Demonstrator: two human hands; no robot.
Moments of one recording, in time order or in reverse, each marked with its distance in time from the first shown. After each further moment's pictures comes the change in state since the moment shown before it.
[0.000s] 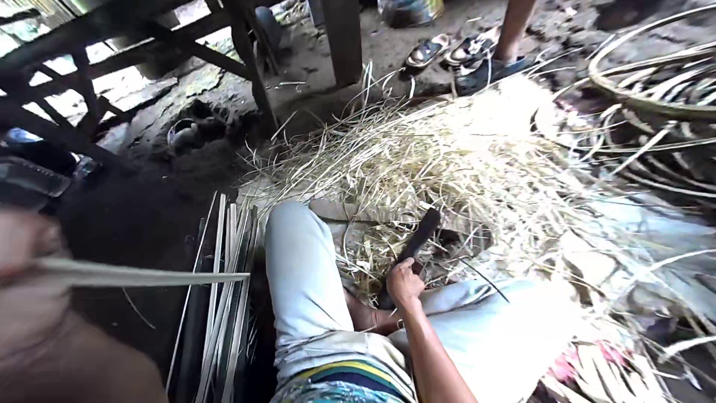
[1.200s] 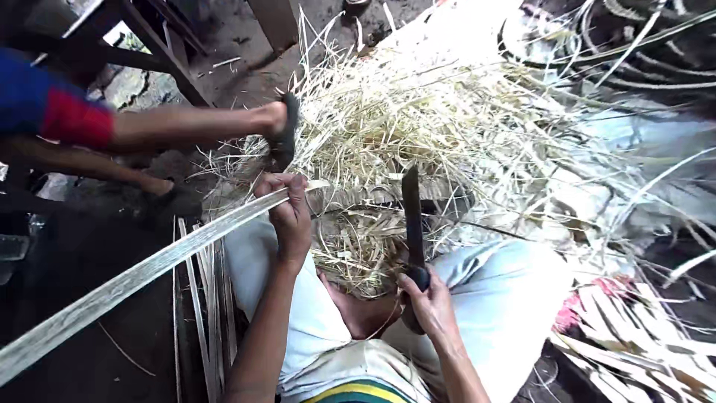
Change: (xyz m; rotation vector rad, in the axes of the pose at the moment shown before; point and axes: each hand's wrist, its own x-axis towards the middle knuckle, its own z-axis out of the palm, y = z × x) left_hand -0.056 -0.142 0.316 -0.075 -0.218 -0.117; right_hand -0.045 0.091 0.008 1.159 0.176 -0.190
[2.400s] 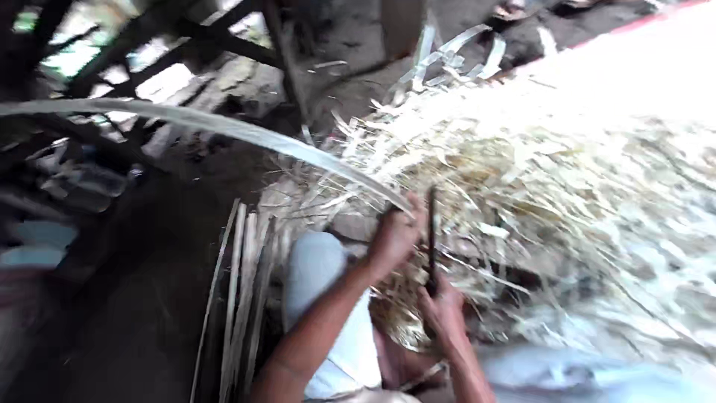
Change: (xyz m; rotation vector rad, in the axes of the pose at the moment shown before) left_hand 0.026 -0.030 0.031 0.222 -0.392 -0.523; right_hand 0.092 -0.020 0.080 -0.385 -0.224 -0.239
